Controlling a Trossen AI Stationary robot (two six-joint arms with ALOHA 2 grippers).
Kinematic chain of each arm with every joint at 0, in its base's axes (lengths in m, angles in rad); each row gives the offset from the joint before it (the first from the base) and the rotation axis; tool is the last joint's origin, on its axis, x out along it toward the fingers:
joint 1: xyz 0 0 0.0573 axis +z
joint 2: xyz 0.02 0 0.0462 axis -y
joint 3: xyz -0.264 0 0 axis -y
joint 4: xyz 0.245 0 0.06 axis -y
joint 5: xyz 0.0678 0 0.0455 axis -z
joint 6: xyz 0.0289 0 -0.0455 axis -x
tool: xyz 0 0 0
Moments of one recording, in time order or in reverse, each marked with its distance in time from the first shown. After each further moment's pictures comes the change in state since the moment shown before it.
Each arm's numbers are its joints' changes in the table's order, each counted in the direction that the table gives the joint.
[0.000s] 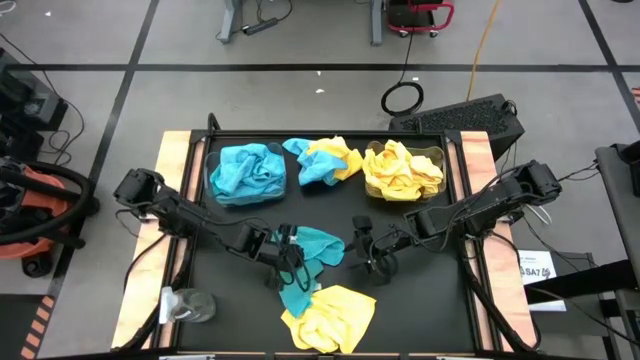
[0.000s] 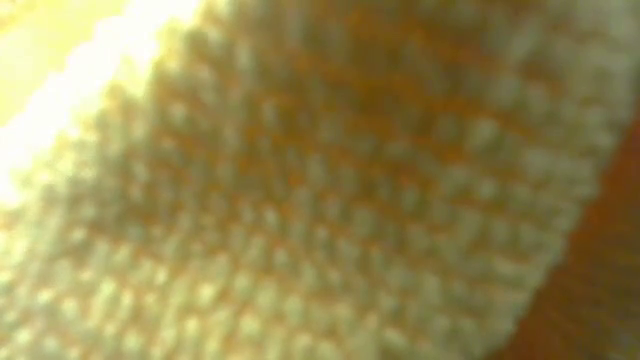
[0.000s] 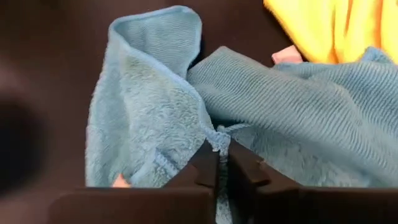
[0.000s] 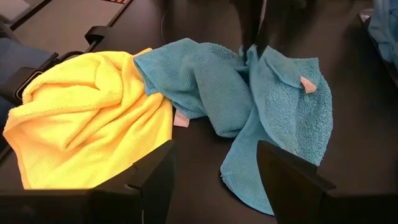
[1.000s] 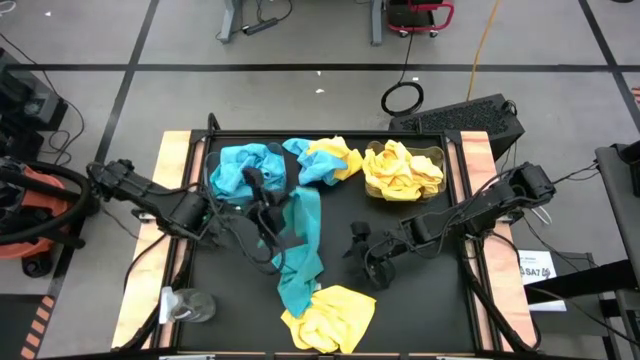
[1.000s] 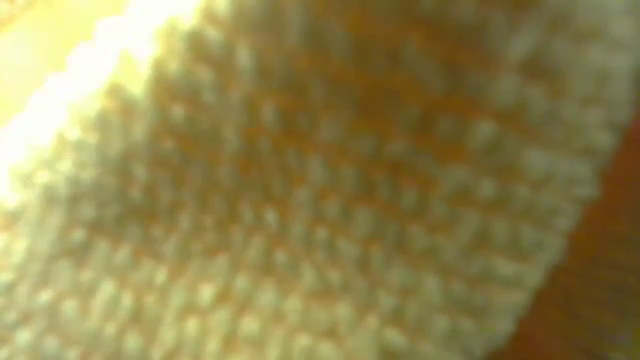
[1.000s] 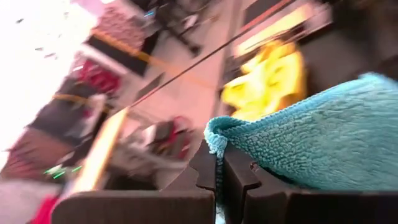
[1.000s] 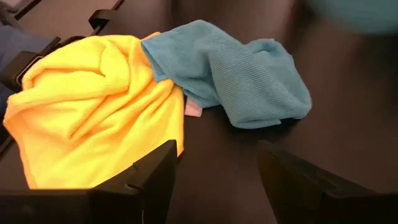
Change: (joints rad) left arm -0.078 0.209 0.504 -0.273 -0.844 -0.389; right arm 0.030 -0.062 0.000 0.019 0.001 -0.026
